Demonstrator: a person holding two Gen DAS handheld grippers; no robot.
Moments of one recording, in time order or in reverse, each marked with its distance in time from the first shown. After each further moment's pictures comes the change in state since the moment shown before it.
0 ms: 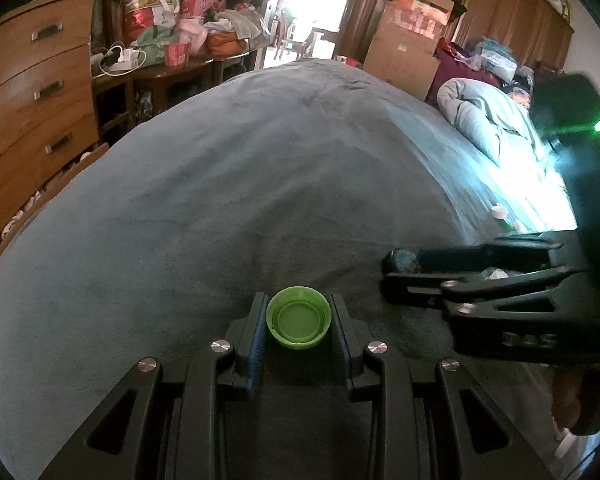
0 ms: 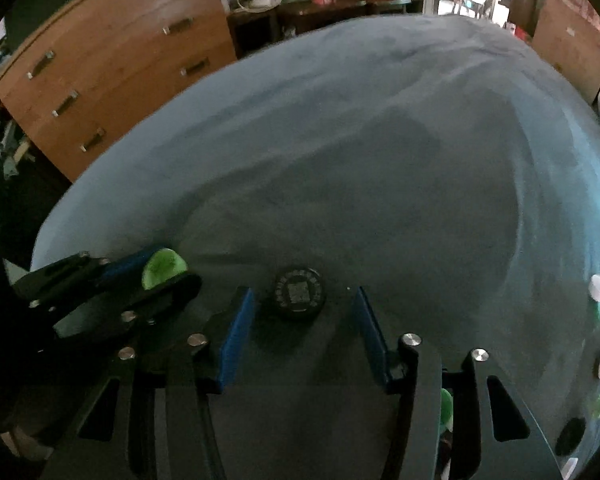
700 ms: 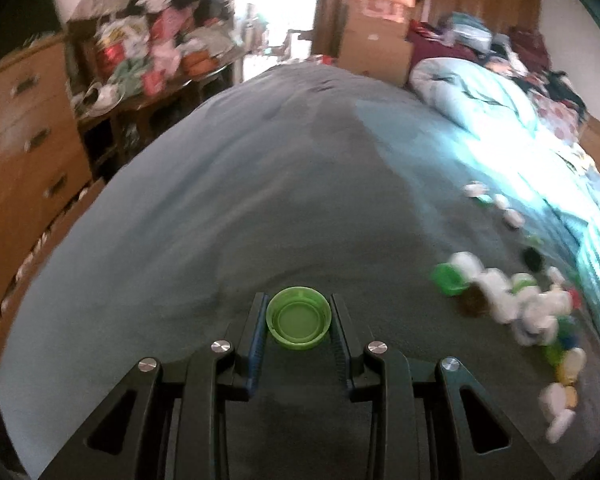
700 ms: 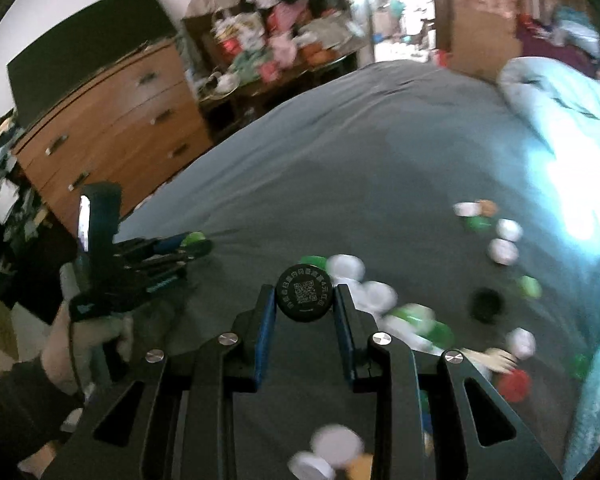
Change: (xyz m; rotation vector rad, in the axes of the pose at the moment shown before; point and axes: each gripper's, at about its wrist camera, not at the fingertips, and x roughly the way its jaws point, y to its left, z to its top) left arm -0.036 -0.062 0.006 0.171 -0.015 0.031; right arm -0.195 -0.054 -0.136 0.194 -0.313 -0.074
